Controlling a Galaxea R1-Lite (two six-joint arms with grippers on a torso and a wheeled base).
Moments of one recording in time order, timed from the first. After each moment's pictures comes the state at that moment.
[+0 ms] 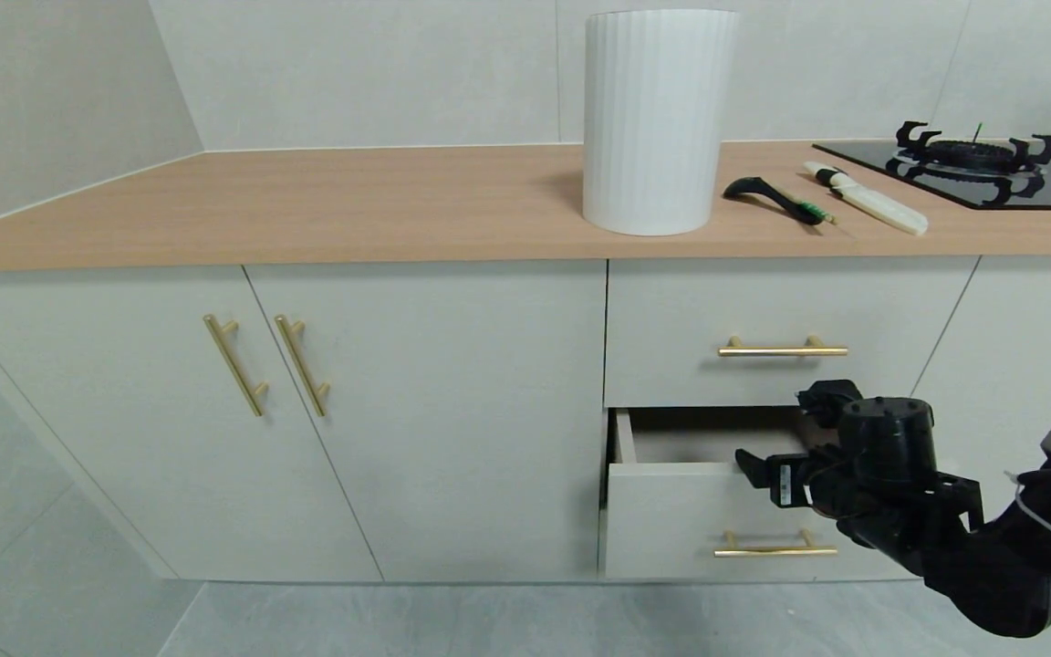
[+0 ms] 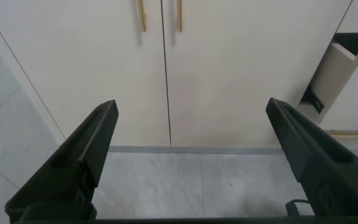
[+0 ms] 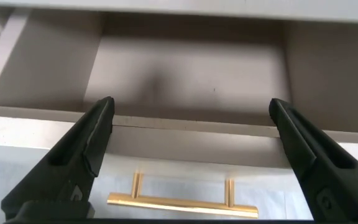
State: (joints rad) left arm 0.00 0.00 0.00 0.00 0.02 0.00; right arm 0.35 2.06 -0.53 -1.01 -0.24 0.15
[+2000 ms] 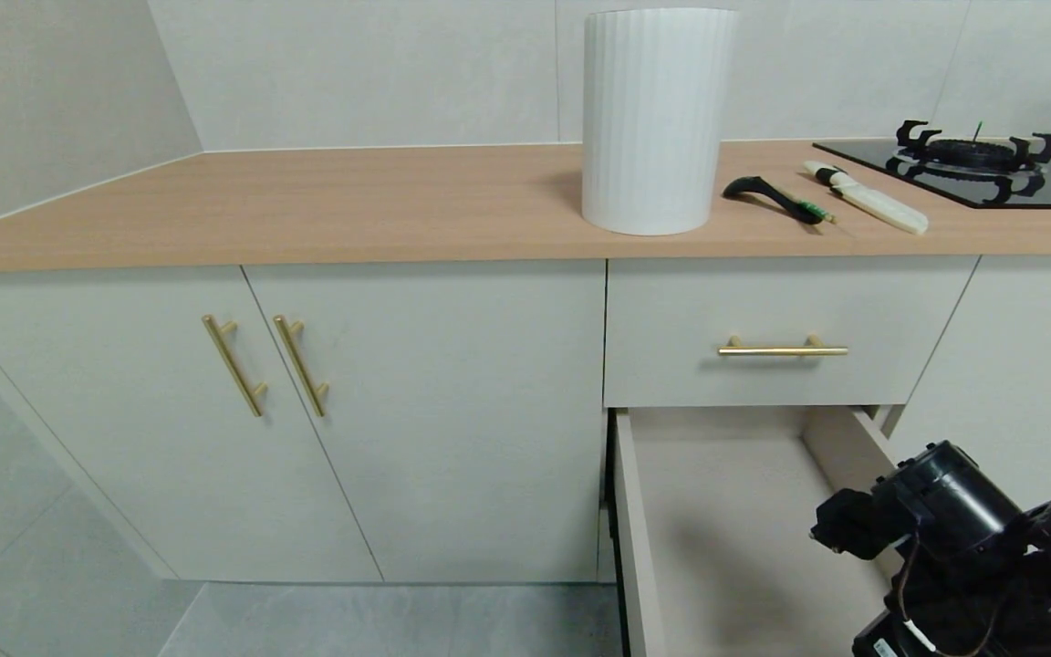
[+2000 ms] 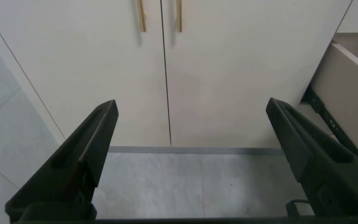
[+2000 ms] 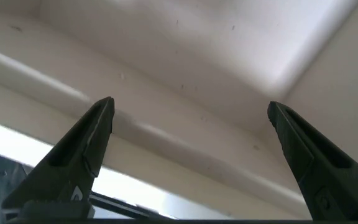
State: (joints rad) left arm 0.00 0.00 0.00 0.00 0.02 0.00; right arm 0.53 1.62 -0.61 0.15 -0.13 -0.02
